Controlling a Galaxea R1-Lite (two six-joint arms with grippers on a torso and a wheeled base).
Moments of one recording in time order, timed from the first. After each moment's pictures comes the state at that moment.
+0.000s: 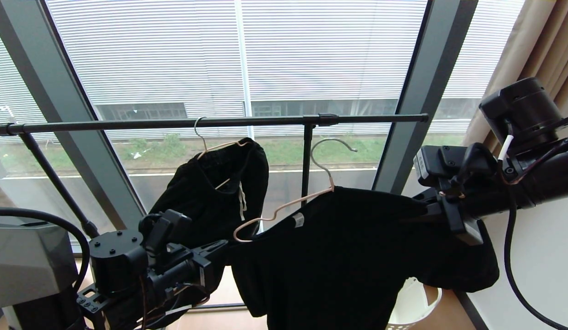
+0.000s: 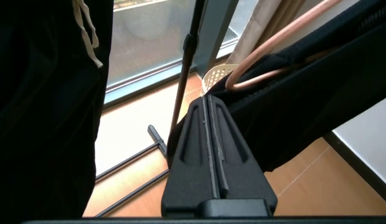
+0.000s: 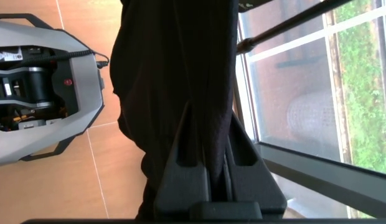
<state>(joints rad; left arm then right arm) -0.37 2.03 -0.19 -1.57 -0.23 -0.06 0.33 1.62 -1.30 0.58 0.39 -0.98</state>
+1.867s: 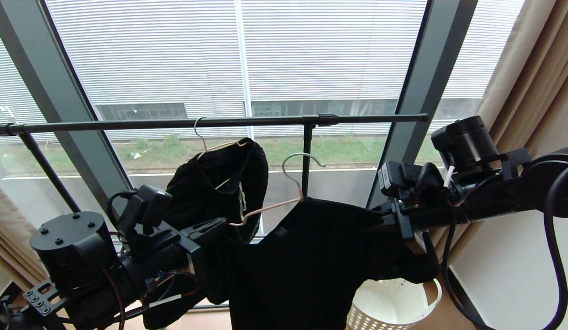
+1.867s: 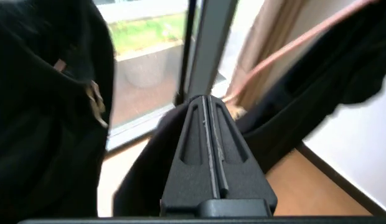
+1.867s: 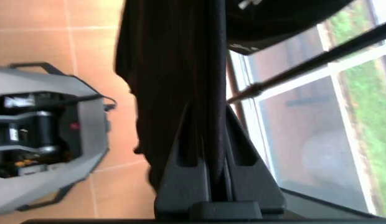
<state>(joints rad) -0.43 1.74 -0.25 -1.36 -0.23 -0.06 0.39 1.75 -1.14 0.21 0.60 -0.85</state>
